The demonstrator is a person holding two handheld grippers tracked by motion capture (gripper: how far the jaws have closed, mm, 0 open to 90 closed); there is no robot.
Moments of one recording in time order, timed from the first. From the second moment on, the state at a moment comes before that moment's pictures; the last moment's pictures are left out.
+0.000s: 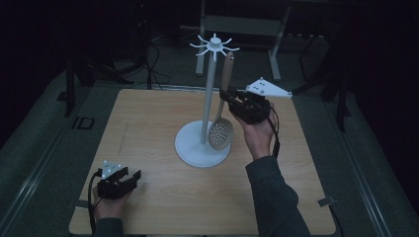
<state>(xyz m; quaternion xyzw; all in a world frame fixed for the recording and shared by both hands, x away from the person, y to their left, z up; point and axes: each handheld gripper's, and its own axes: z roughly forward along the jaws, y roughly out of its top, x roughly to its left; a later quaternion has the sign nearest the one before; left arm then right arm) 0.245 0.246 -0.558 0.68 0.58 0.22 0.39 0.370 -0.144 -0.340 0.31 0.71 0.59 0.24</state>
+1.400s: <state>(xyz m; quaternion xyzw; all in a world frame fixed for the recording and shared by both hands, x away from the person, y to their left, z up) 0.245 0.245 -0.558 0.68 0.58 0.22 0.38 0.367 -0.146 -0.350 0.32 0.71 0.57 0.26</state>
